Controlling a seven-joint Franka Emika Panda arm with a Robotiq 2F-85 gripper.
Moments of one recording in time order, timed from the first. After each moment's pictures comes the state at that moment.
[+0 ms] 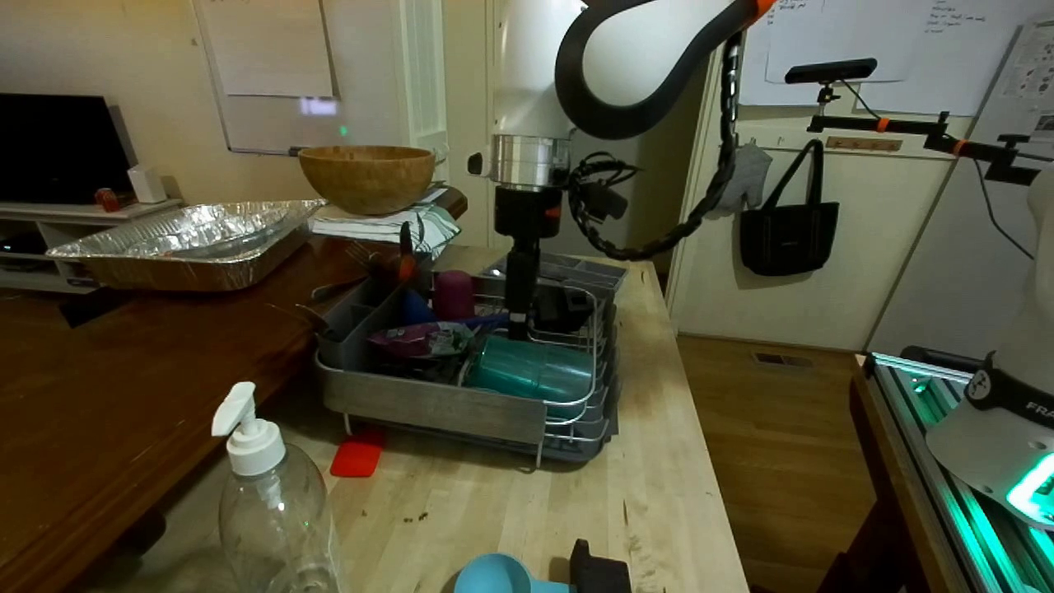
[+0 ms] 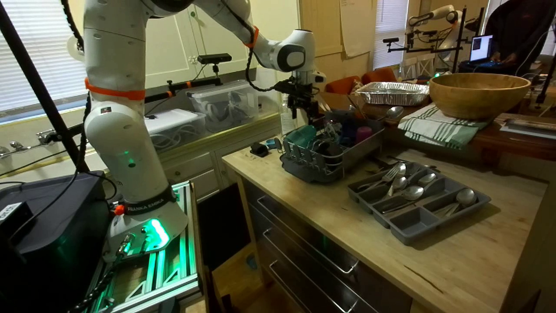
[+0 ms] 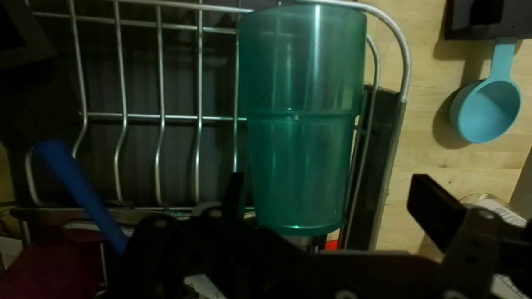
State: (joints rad) arm 0.16 0.32 0.13 -1.95 0.10 2.29 -0.15
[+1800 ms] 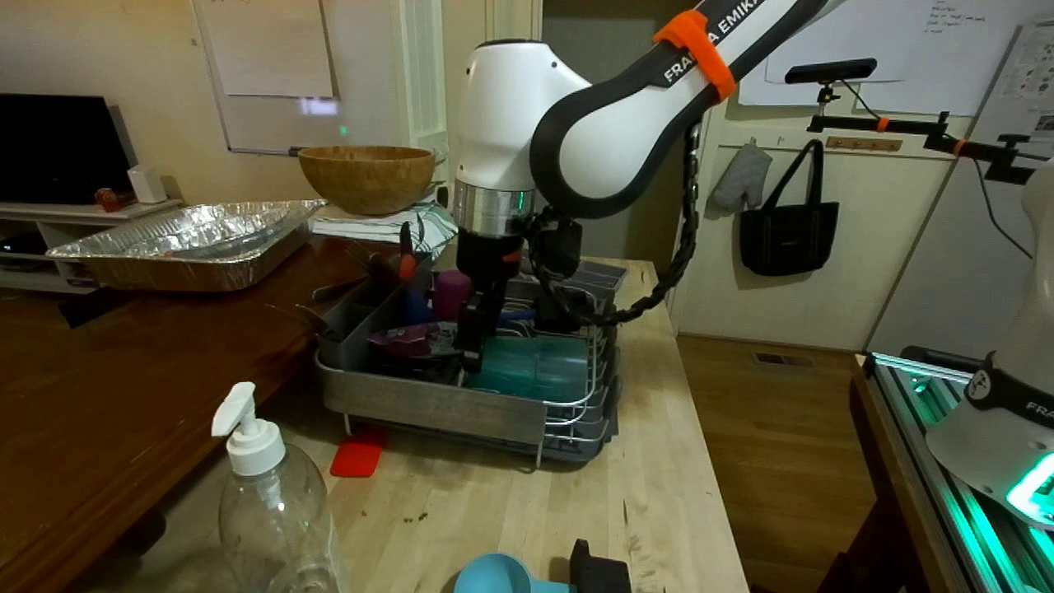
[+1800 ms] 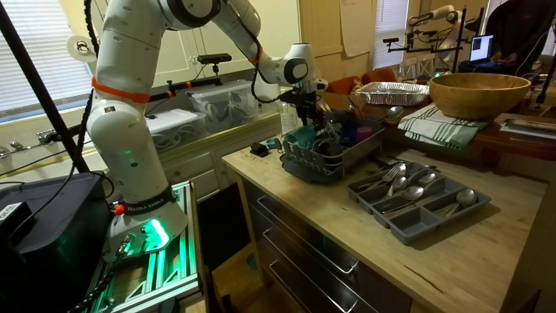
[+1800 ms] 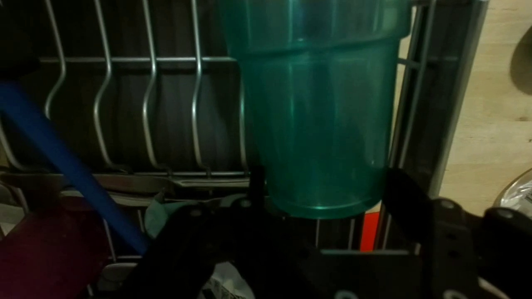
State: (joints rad) arm 0.23 0.47 0.10 -1.85 -0.07 2.43 0.07
